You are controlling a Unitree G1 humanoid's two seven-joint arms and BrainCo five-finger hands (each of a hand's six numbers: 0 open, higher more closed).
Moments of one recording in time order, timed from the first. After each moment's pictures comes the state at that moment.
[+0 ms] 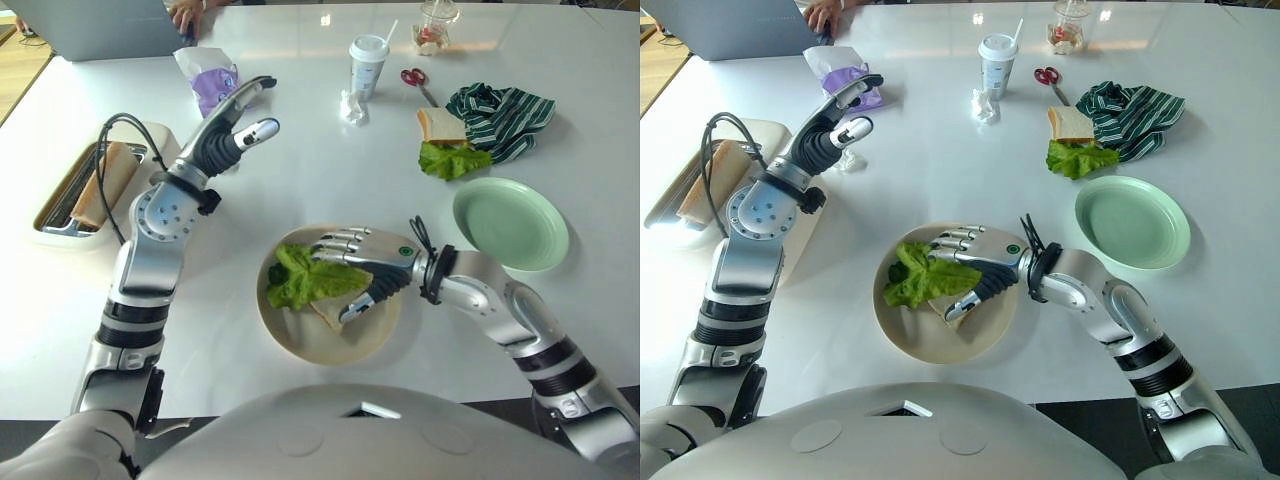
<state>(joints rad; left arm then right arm) -0.26 0.42 -0.05 -0.31 0.30 0.12 -0.29 -0.04 -0.64 0.31 -0.30 -0.62 -0.42 0.52</state>
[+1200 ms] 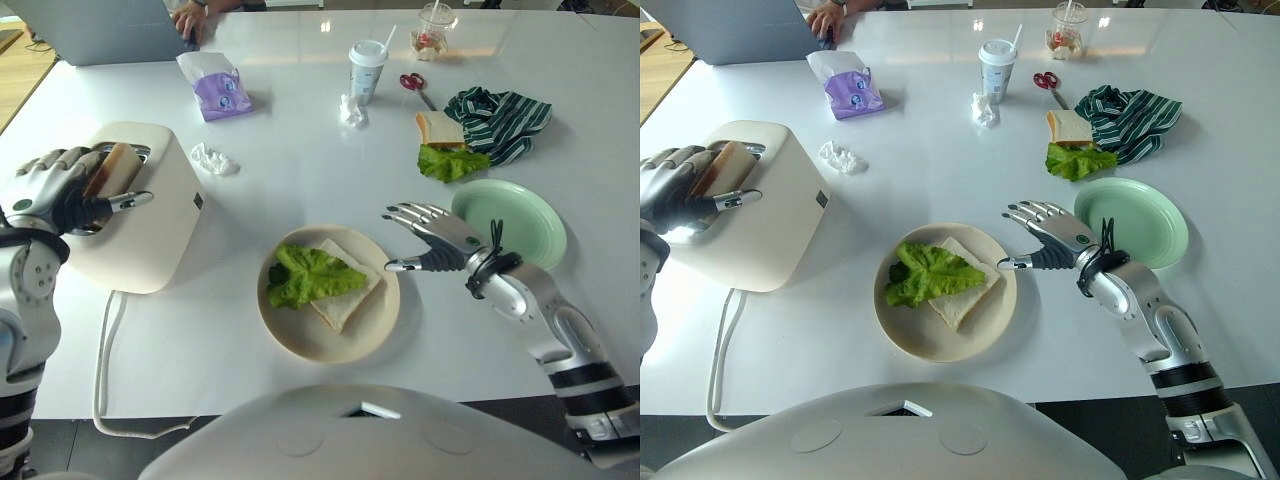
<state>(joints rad) 0.22 0.84 0.29 -0.48 0.88 0.29 -0.49 0.12 -0.69 0.15 -0.17 -0.75 -0.29 0.26</state>
